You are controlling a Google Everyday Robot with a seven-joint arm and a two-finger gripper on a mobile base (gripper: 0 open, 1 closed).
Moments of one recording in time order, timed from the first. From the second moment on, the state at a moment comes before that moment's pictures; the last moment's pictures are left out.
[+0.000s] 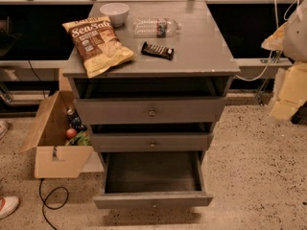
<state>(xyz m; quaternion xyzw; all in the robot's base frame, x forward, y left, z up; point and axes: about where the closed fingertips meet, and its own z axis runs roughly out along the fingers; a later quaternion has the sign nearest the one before) 0.438 -0.217 0.976 -0.60 0.78 -0.03 0.16</state>
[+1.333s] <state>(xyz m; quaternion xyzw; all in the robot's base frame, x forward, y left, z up) 0.420 -0.187 0.850 -0.57 0.80 0.08 0.15</state>
